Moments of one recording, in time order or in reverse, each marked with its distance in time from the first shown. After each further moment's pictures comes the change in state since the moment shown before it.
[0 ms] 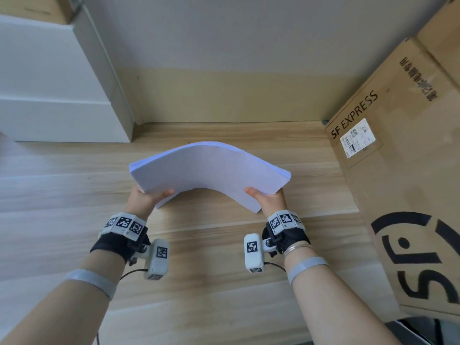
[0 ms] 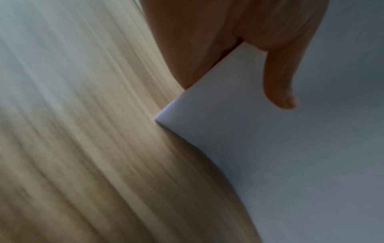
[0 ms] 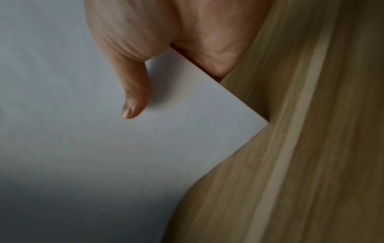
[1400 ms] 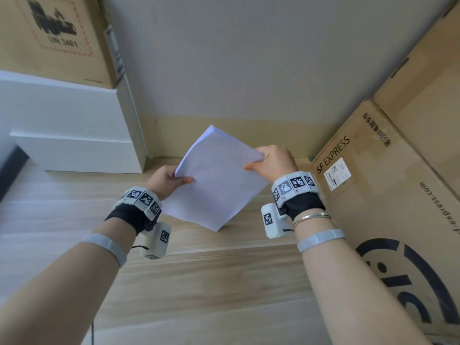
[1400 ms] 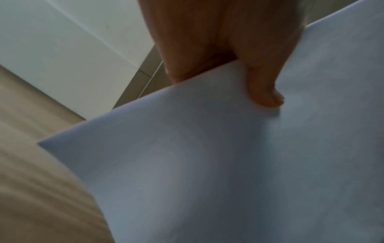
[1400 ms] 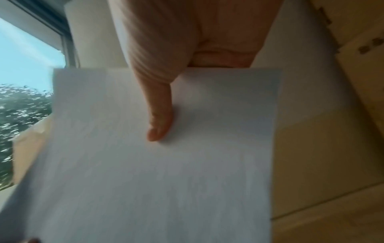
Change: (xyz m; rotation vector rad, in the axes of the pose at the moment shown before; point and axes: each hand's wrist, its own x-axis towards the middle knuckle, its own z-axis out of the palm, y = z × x) left_hand 0.019 0.106 0.020 0.553 -0.270 0.177; right_hand 0.009 -0.164 -0.012 -0.895 0.007 -0.477
